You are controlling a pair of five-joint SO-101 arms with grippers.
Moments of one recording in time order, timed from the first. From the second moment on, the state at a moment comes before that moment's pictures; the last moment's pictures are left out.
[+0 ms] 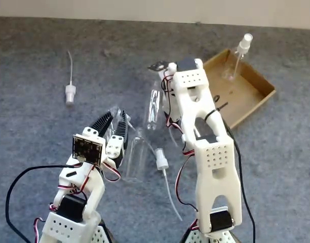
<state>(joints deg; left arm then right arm) 13.4 -103.6 96.0 20.0 5.1 -17.8 47.1 -44.4 99.1 27.2</state>
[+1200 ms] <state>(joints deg) 13.4 -103.6 96.0 20.0 5.1 -17.9 37.9 -46.3 100.0 27.3</state>
